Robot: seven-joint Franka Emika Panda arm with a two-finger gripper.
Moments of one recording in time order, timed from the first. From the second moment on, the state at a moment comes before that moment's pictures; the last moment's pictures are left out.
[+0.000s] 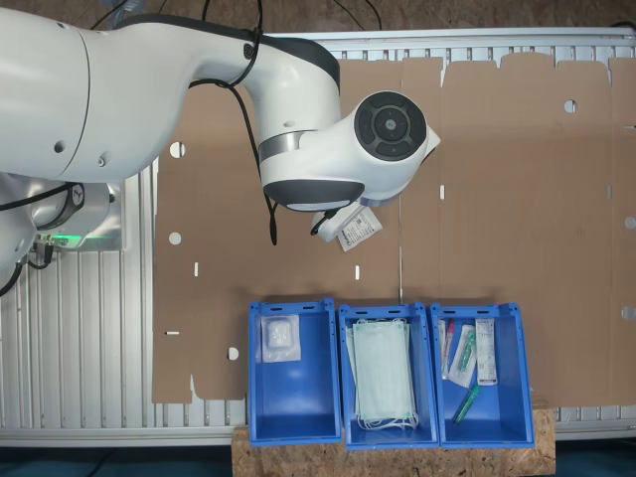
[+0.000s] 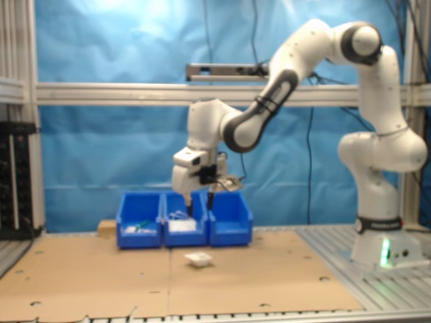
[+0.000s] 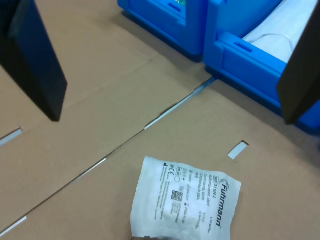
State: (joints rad) arm 0.62 0.14 -0.63 -2.28 -0.12 2.44 -1.44
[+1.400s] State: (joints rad) arm 0.52 0.46 -0.56 -2.21 0.32 2.56 -1.52
